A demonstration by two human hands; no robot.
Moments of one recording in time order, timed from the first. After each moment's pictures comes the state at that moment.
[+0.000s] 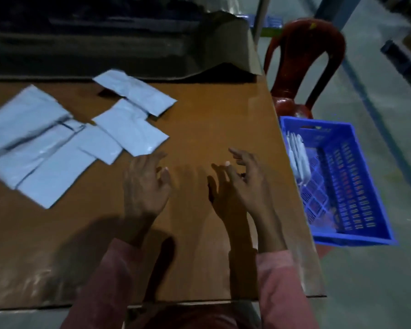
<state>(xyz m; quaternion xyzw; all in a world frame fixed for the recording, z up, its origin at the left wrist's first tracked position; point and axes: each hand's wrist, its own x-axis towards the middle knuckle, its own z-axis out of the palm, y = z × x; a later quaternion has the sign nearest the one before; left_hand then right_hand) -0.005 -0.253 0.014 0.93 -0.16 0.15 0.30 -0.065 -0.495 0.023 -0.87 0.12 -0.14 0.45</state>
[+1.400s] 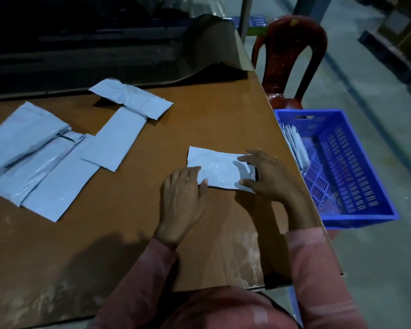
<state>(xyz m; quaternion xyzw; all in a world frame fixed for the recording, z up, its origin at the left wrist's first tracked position) -0.030 -0.297 -0.022 0.94 -0.23 0.07 0.24 -0.071 -0.544 0.017 -0.97 0.07 0.06 0.23</state>
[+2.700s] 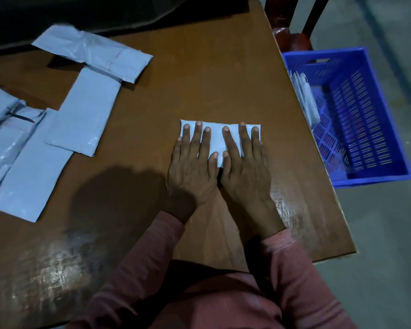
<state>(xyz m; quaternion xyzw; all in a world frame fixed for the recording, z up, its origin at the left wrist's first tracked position) -0.004 -0.329 -0.061 0.94 -0.31 0.04 0.10 -0.072 -0.457 -0.053 -0.97 0.20 -0.11 0.10</state>
